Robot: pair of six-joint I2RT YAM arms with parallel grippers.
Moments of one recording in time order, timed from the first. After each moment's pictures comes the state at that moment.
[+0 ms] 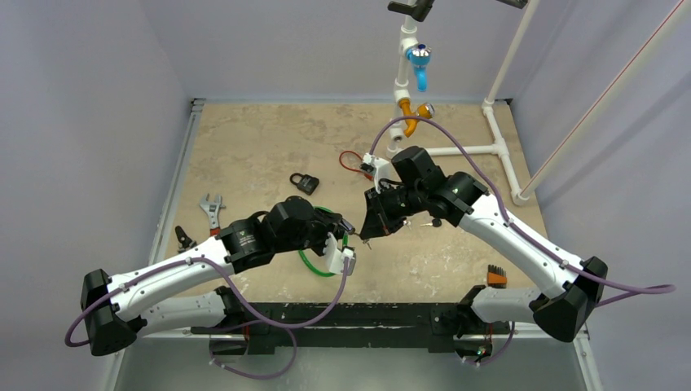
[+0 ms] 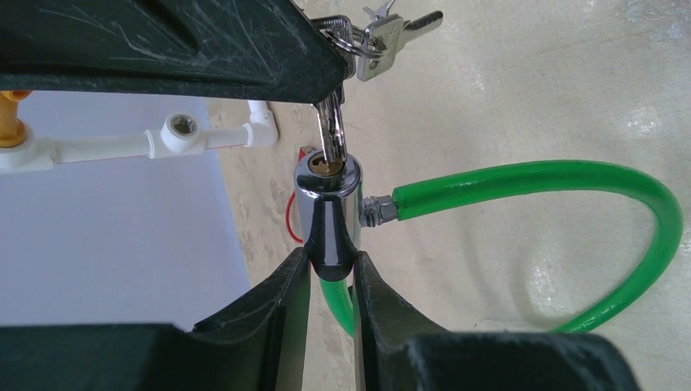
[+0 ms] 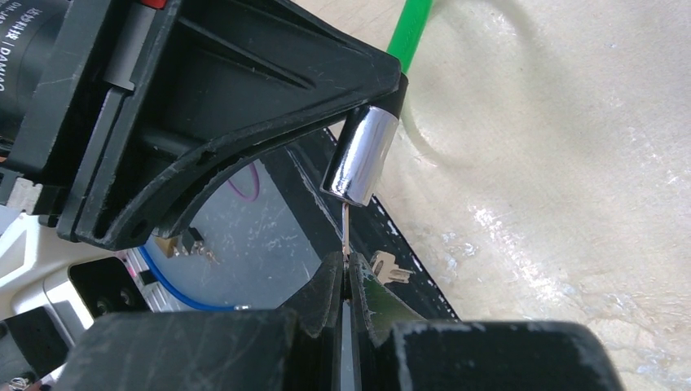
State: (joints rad) left arm -1.03 1.01 0.86 -0.41 0.07 1.15; right arm 0.76 1.25 1.25 -0.84 -0.51 0.32
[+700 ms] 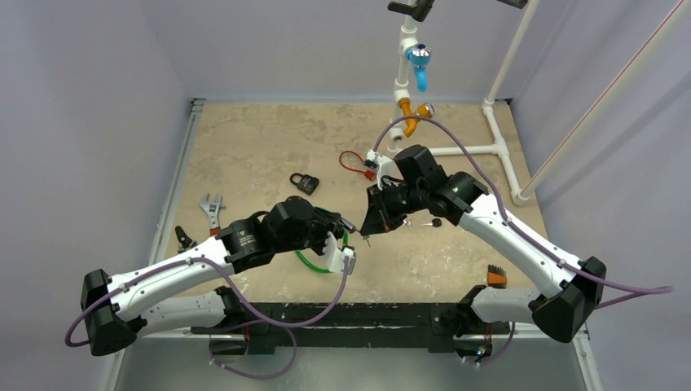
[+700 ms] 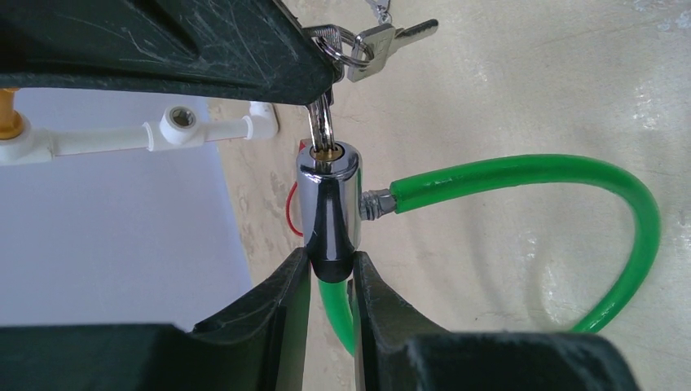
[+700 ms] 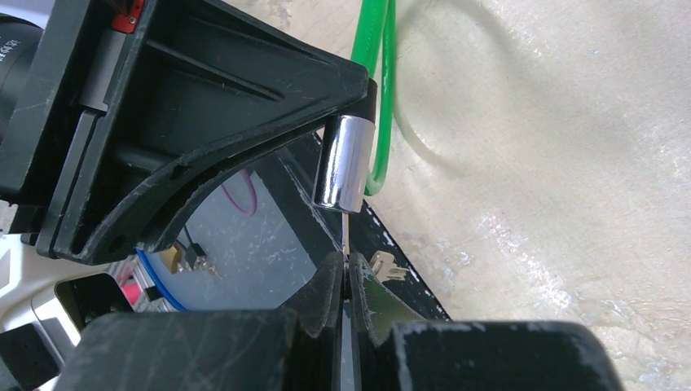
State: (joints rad) left arm -1.03 1.01 0.86 -0.41 0.05 1.15; right arm 0.72 1.25 1.22 -0.80 -0.51 0.34
